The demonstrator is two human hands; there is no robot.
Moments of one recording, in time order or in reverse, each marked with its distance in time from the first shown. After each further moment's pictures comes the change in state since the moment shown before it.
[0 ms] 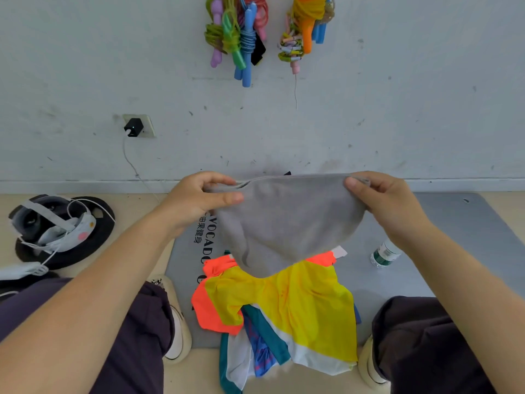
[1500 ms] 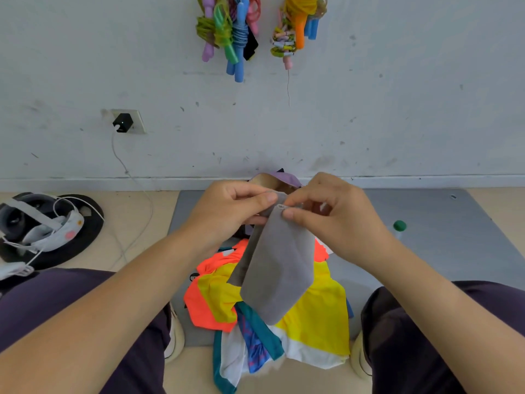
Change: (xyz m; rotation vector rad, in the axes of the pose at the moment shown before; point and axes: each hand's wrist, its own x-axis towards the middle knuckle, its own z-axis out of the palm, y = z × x) left_hand -0.049 0.042 0.064 -0.338 -0.121 0.105; right_hand -0.052 -0.050 0.060 -0.488 -0.142 -0.371
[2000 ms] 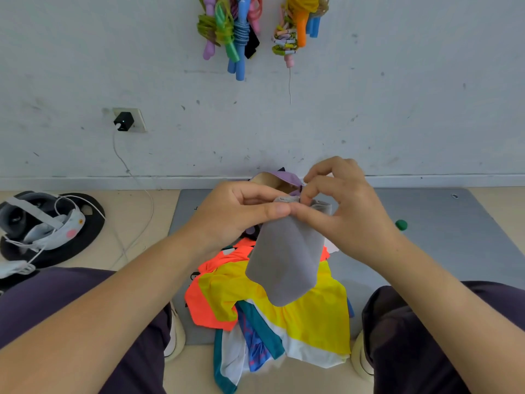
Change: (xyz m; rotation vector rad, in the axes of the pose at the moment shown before) left_hand -0.006 0.003 -0.002 0.096 -0.152 0.058; right_hand 0.001 -0.001 -0.007 -0.176 0.060 -0.105
